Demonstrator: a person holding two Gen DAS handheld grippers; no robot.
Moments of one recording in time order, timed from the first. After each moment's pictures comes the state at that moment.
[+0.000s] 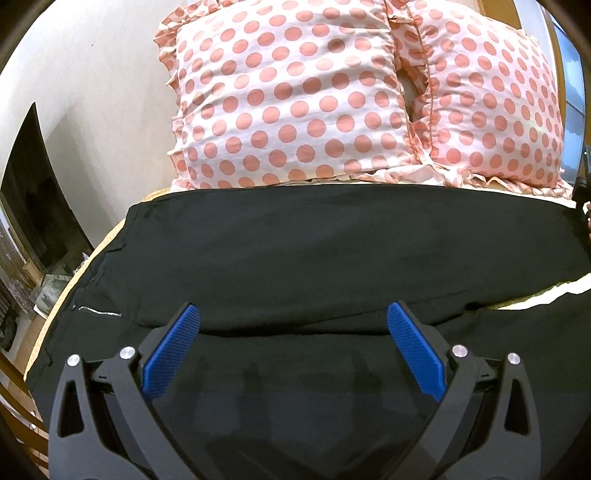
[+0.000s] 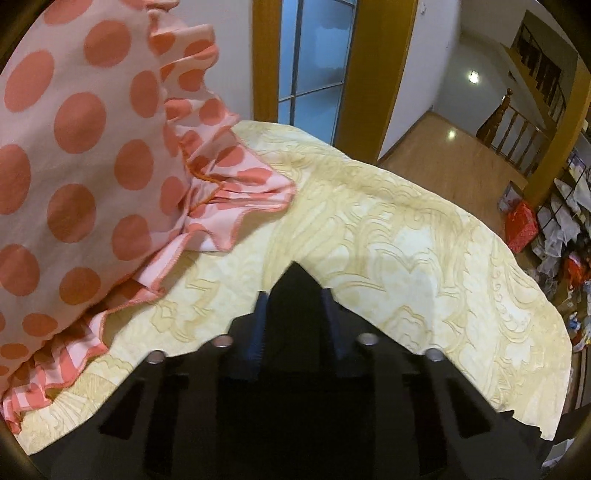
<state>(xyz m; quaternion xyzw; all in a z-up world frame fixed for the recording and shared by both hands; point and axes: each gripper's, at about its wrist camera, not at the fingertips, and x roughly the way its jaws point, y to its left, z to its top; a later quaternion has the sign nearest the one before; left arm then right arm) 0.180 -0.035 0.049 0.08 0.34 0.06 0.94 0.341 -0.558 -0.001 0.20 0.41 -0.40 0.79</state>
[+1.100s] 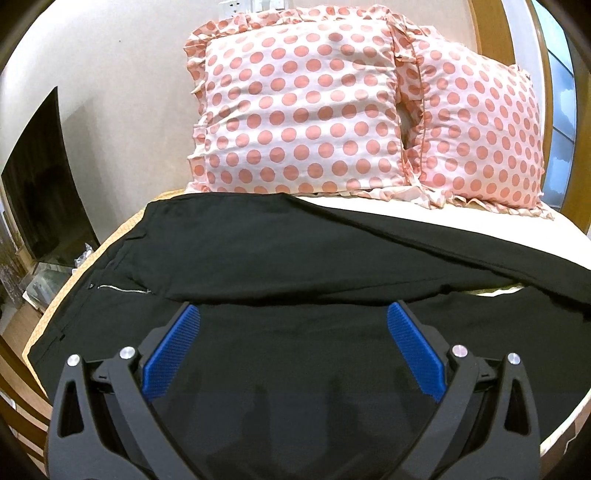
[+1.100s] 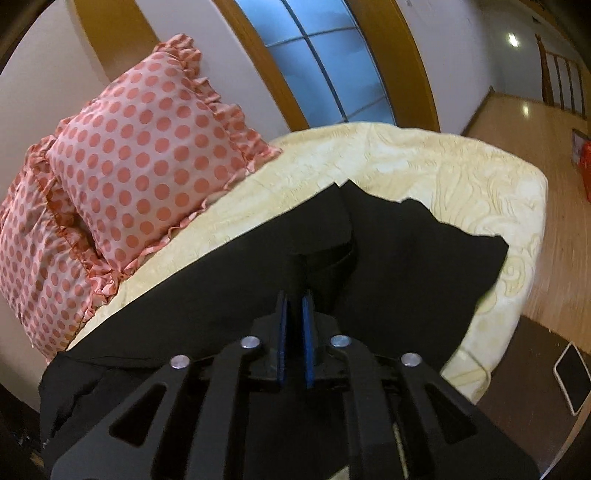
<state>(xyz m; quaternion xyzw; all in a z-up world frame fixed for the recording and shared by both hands) 0.117 -0.014 0.069 0.03 0.30 0.05 0.95 0.032 -0.479 -0.006 0.32 0.25 -0.22 0.88</state>
